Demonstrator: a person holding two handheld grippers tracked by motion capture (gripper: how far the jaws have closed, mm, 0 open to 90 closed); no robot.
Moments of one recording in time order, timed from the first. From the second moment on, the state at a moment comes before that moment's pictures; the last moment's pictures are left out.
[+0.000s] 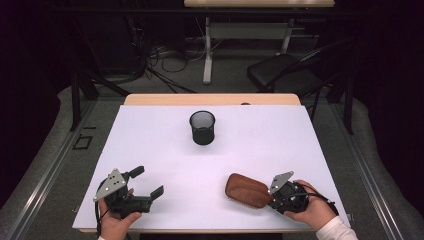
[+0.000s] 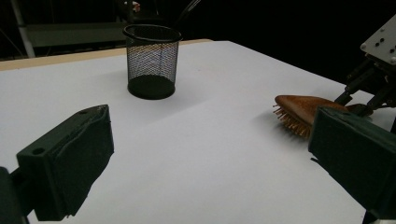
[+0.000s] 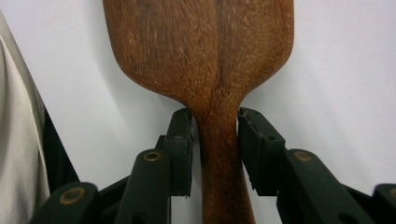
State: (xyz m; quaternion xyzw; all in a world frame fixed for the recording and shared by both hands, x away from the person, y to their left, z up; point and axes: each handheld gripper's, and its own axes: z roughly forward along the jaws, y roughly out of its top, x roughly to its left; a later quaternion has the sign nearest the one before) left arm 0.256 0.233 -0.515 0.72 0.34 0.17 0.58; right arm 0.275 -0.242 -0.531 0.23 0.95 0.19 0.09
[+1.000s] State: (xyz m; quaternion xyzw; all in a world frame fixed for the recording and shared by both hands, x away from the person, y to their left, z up) left arm 0.257 0.232 -0.515 0.72 0.34 0.17 0.58; right arm 0.271 -0.241 -0.531 0.21 0.95 0.19 0.11
